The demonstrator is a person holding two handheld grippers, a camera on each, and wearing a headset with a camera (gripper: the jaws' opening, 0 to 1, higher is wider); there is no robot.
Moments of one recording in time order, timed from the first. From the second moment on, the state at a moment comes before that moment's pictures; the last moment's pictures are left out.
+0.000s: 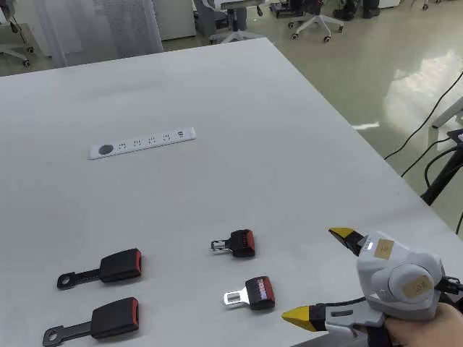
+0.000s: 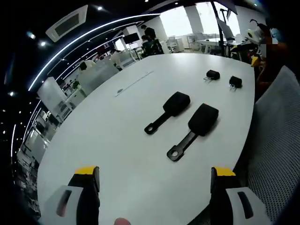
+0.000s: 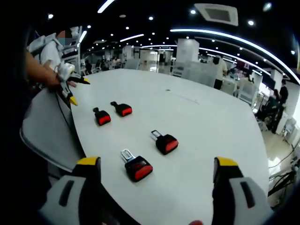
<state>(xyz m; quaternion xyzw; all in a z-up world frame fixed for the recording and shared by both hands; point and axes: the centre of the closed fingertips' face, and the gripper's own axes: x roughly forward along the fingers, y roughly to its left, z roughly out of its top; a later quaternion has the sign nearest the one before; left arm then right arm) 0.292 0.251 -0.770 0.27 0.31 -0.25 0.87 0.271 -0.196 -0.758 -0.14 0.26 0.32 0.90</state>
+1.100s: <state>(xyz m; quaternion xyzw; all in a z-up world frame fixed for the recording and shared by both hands) 0.299 0.245 -0.752 0.20 0.27 -0.24 0.91 0.280 -0.198 -0.736 -0.12 0.25 0.33 0.90</state>
